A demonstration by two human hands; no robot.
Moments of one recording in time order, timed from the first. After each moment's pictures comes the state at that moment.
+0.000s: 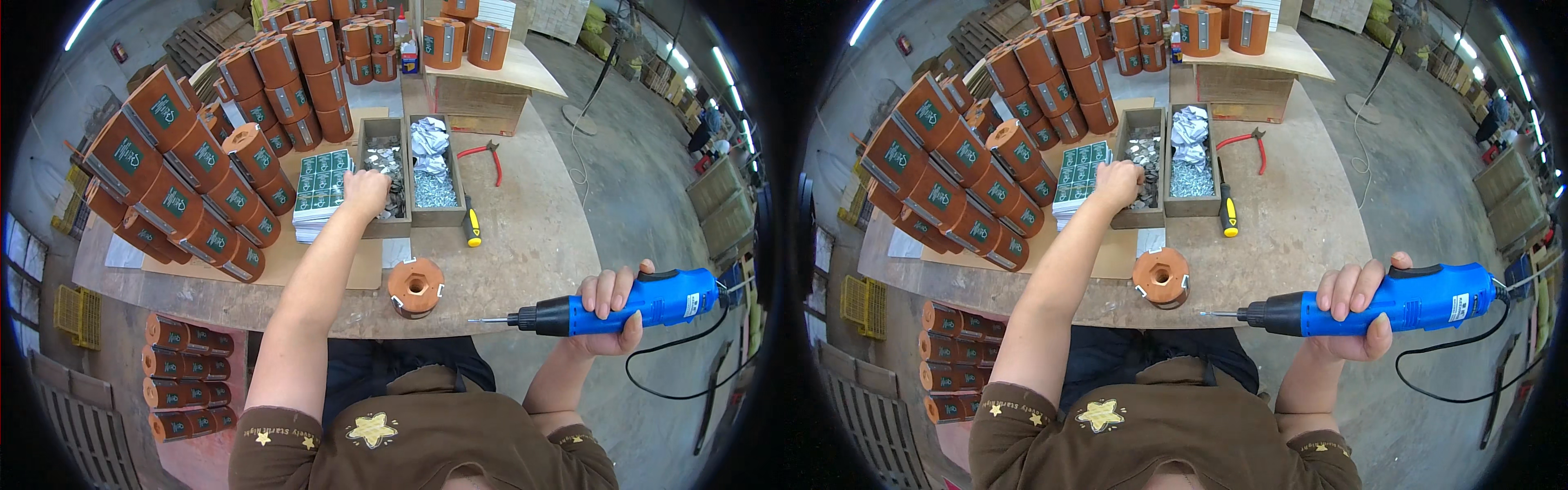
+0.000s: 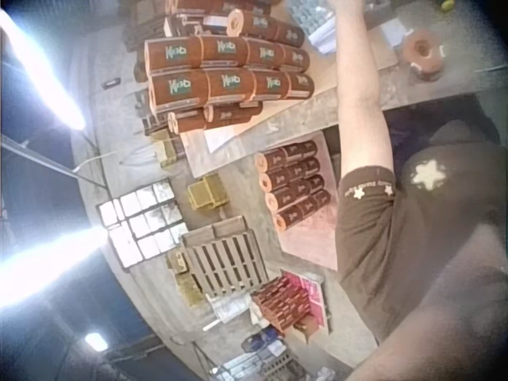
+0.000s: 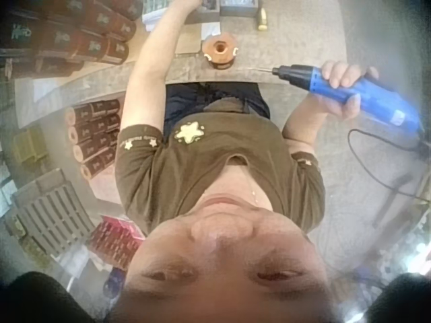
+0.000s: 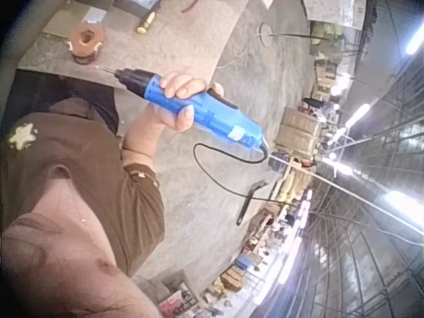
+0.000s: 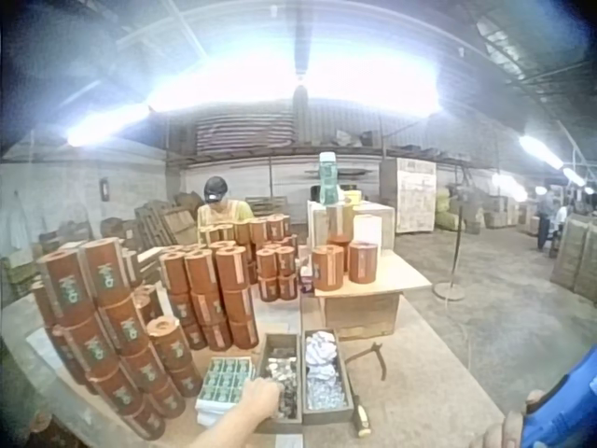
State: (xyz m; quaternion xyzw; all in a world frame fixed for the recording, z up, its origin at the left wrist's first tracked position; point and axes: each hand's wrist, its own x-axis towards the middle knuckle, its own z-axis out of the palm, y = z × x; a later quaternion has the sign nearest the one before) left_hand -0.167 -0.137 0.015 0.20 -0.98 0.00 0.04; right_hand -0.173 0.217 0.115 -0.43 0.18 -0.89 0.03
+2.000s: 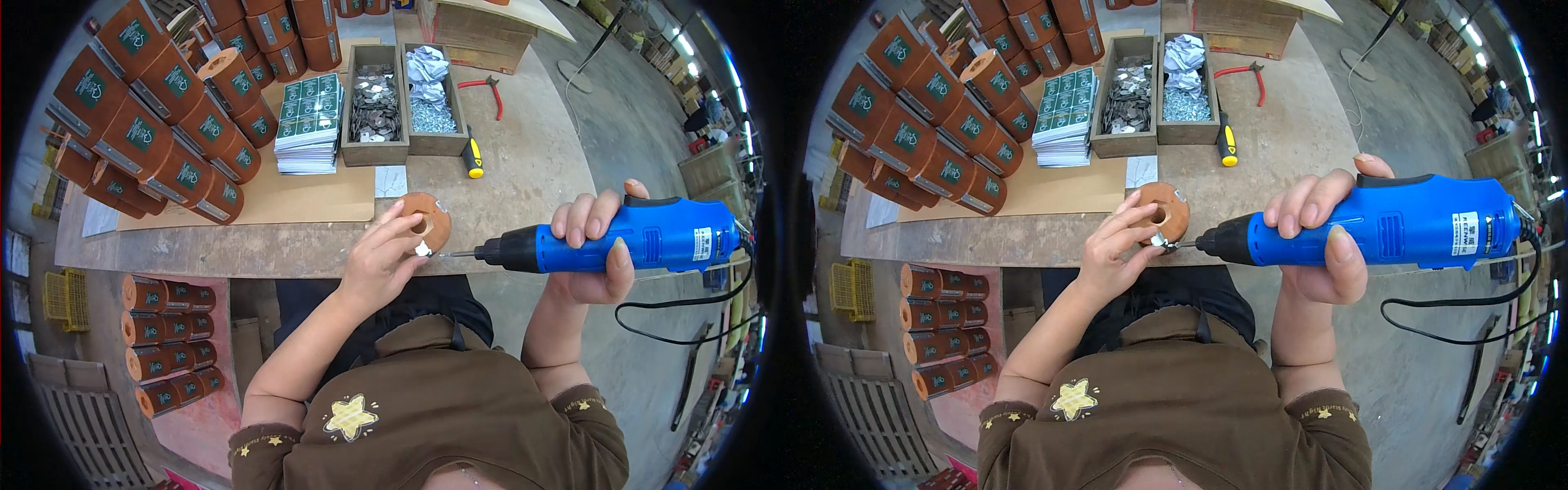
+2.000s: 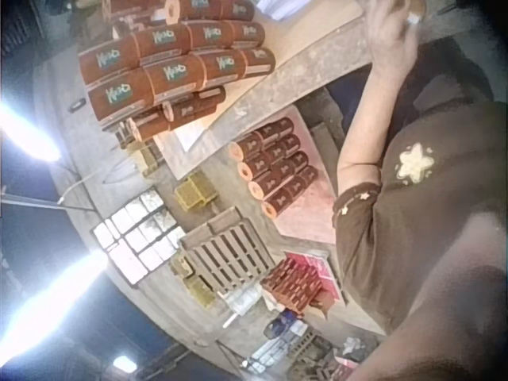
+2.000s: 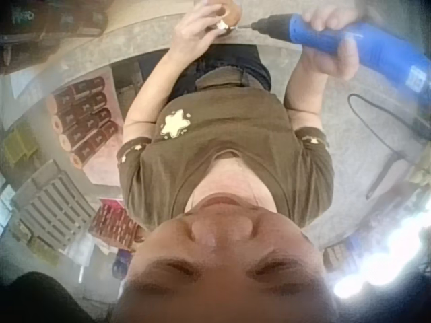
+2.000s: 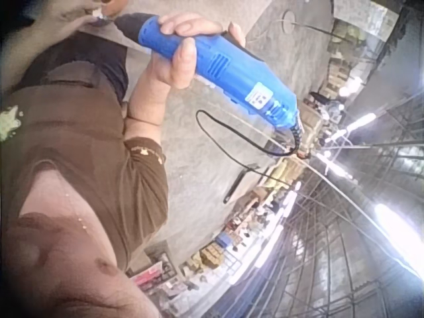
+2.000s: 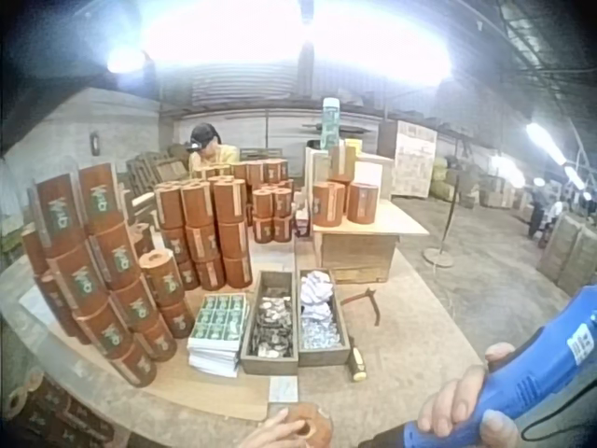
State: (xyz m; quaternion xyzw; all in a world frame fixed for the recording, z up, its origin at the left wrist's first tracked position) left_hand -0.006 0.009 0.010 0.02 -0.86 -0.39 0.32; right_hand -0.140 0.175 0.114 -0.44 0.28 -0.85 0.07
